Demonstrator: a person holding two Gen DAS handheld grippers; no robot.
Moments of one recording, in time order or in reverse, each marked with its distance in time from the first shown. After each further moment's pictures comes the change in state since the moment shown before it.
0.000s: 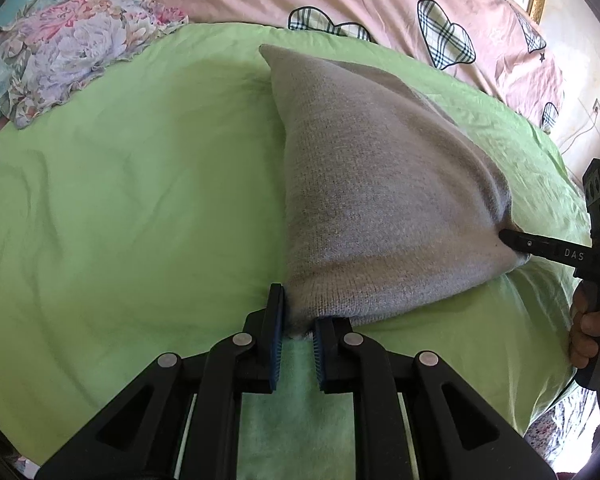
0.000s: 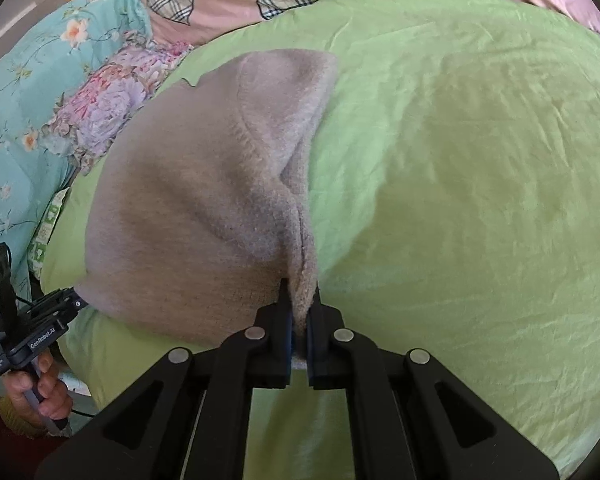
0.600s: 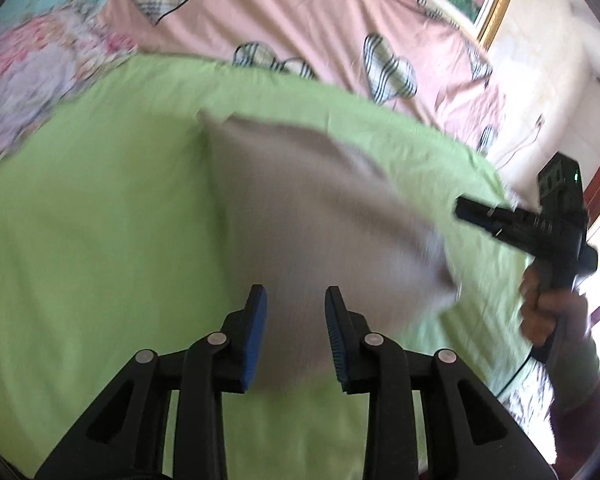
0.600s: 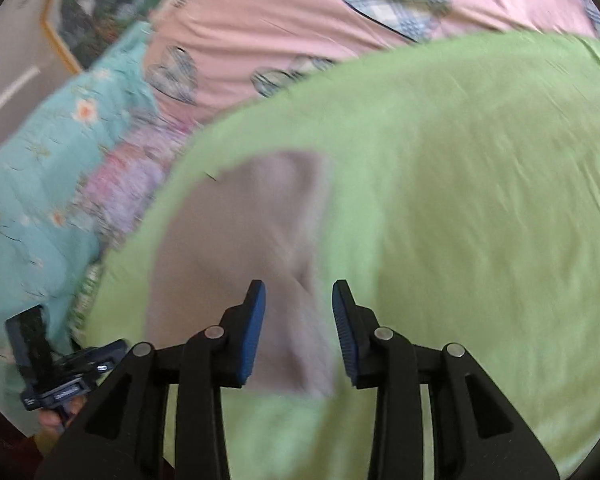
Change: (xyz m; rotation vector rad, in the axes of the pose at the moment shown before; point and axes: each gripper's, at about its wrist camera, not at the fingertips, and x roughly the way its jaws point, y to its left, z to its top) left arm -0.029 0.003 0.070 0.038 -0.062 -0.259; right arm -0.059 0.017 0.052 0.073 -0.206 0.134
